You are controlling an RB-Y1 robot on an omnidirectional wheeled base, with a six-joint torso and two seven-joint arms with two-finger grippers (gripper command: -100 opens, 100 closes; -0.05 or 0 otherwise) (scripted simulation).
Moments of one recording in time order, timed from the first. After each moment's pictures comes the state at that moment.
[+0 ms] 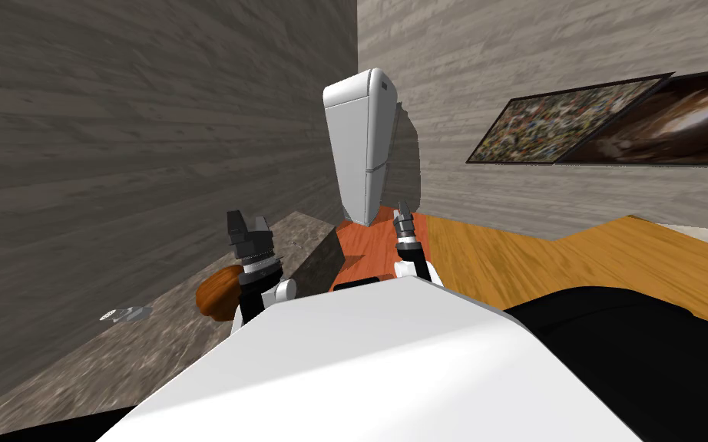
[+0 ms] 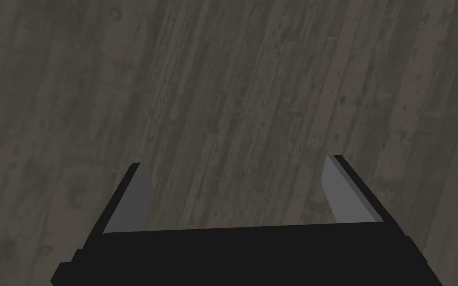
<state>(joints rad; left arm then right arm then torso) 0.49 -0.01 0.05 -2.33 -0.04 -0.48 -0.12 0.52 0.04 0.06 -2.22 0.12 -0.36 0.09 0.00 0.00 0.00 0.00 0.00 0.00</state>
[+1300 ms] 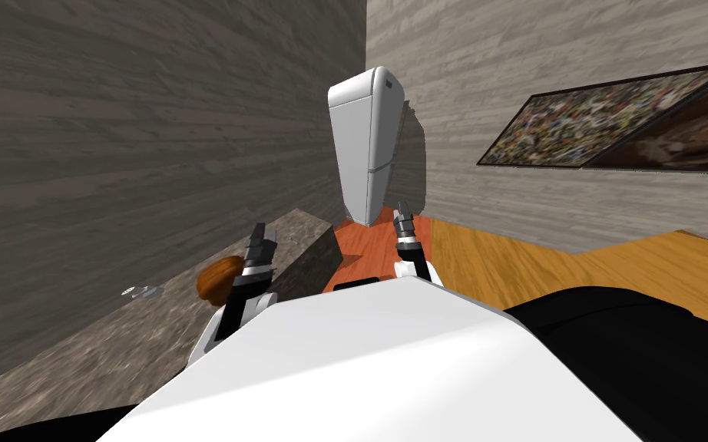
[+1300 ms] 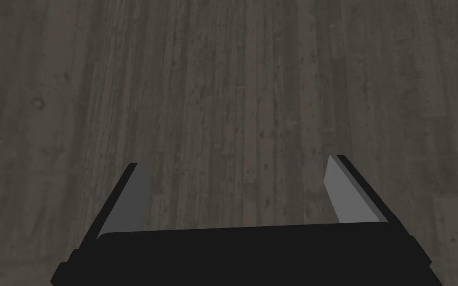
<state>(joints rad) 0.55 0.34 0.11 -2.21 0.09 -0.35 -0.08 0.52 0.04 0.06 -2.22 0.12 -0.36 0.09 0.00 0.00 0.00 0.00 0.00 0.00</state>
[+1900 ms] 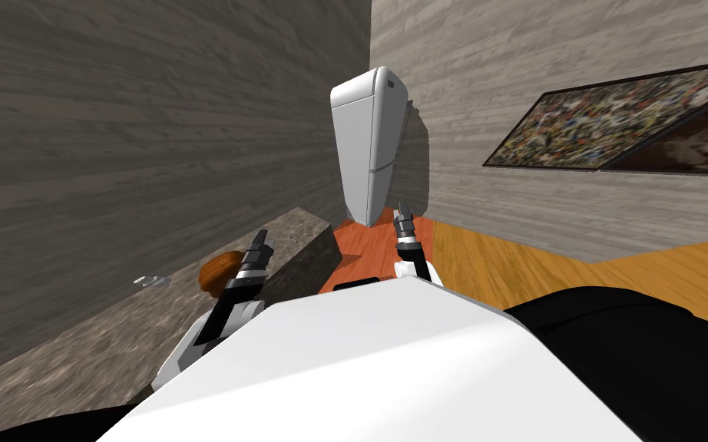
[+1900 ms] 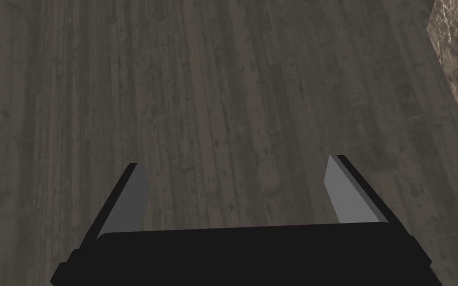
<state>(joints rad) 0.60 0.50 0.15 -2.14 0.17 -0.26 -0.06 0.52 0.04 0.06 -2.22 0.12 -0.36 0.09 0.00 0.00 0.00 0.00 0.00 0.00</state>
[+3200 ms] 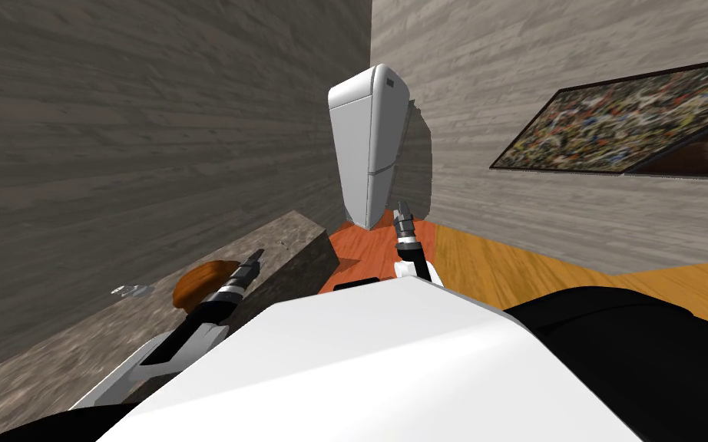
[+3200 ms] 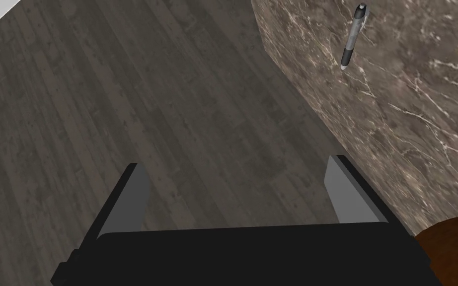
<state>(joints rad) 0.77 0.82 0.21 -2.01 0.30 -0.10 -0.02 0.52 0.04 0.06 -2.22 0.12 -0.36 0.09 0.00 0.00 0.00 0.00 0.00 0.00</state>
